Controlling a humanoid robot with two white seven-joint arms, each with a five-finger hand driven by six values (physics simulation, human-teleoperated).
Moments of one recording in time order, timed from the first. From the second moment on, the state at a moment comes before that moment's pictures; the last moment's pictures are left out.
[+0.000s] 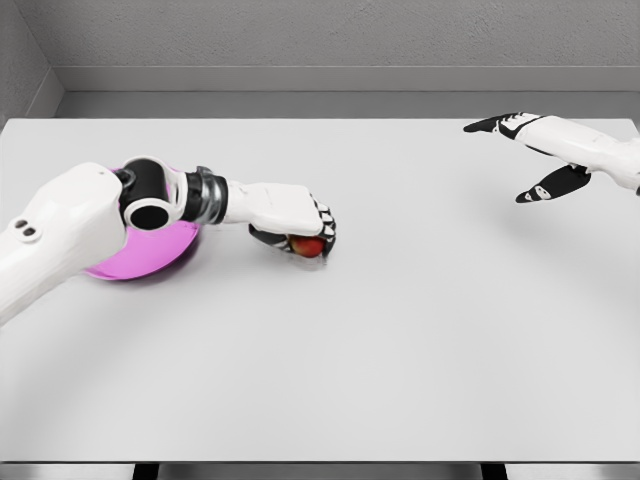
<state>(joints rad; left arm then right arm) -1.00 0.48 -1.15 -1.21 -0.45 -0.61 -0.42 -0.61 -0.74 0.37 -1.22 0.15 -0.61 0.61</state>
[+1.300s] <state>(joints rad) -0.90 0.78 -0.78 -0.74 -0.23 -0.61 -0.41 -0.61 -0.74 0.37 -1.22 0.15 -0.61 0.61</state>
